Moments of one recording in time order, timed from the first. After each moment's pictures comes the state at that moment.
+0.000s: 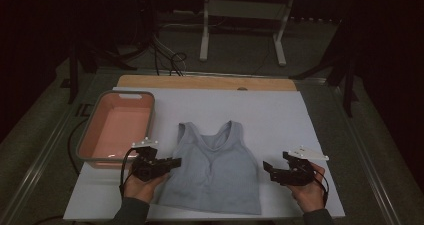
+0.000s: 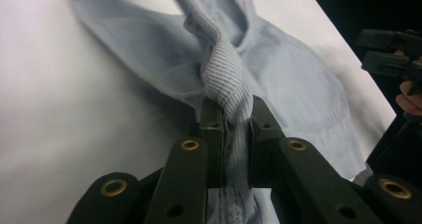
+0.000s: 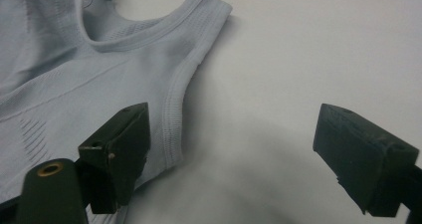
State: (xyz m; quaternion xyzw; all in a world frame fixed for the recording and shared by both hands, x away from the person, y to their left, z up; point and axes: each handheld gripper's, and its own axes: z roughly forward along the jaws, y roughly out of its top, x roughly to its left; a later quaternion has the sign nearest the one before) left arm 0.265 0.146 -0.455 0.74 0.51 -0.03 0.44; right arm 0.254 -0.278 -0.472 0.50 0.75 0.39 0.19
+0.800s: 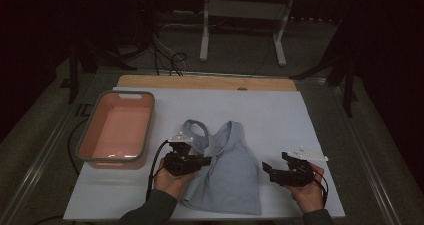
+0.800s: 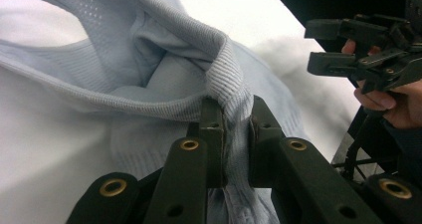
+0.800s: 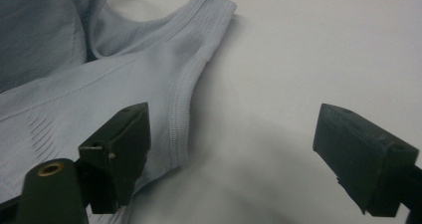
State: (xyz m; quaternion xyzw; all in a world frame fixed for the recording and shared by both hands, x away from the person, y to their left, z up) left arm 0.275 0.070 -0.440 0.78 0.44 -0.05 0.45; right arm 0.253 -0.277 -0.473 0.49 0.75 0.40 0.18
